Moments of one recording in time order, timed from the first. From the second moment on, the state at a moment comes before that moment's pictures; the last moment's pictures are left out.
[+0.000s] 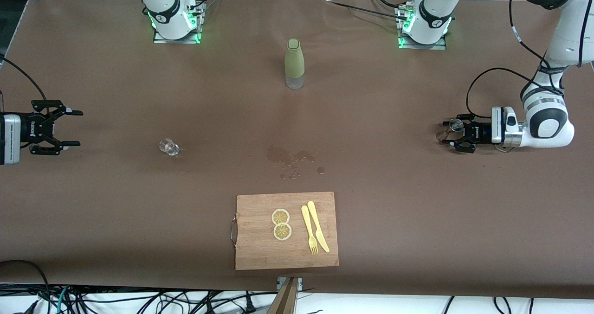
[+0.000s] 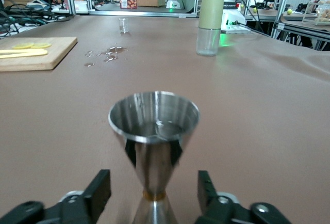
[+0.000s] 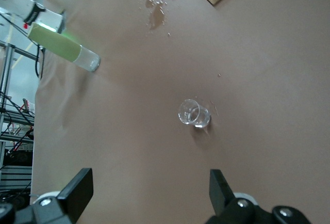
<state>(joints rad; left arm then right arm) 0.41 0.74 0.07 -1.88 -0.89 1.63 2.72 -0.27 0.49 -0.11 -1.42 0.52 1.37 -1.40</state>
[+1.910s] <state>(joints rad) 0.11 -0.04 0.00 -1.76 -0.06 1.61 0.47 -0.01 -0.05 -0.07 -1.74 -0.03 1.63 -0.10</state>
